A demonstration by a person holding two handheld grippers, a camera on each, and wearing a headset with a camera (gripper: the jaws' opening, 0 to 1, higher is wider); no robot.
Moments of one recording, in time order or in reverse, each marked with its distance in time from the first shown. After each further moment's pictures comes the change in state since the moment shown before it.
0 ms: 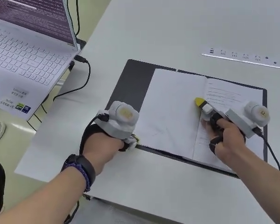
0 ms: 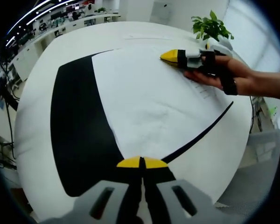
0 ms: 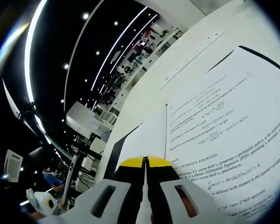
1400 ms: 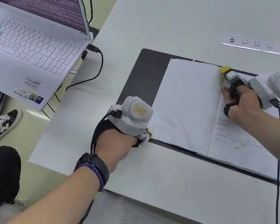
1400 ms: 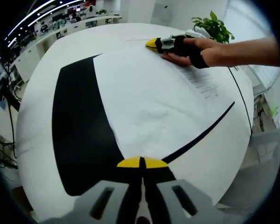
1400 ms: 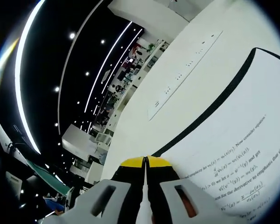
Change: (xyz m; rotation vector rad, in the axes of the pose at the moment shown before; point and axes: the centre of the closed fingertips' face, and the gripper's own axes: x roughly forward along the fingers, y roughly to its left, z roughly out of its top) left arm 0.000 0.002 0.000 0.003 -0.018 0.021; right arm 0.080 -0.046 0.079 0.124 -0.157 -0.052
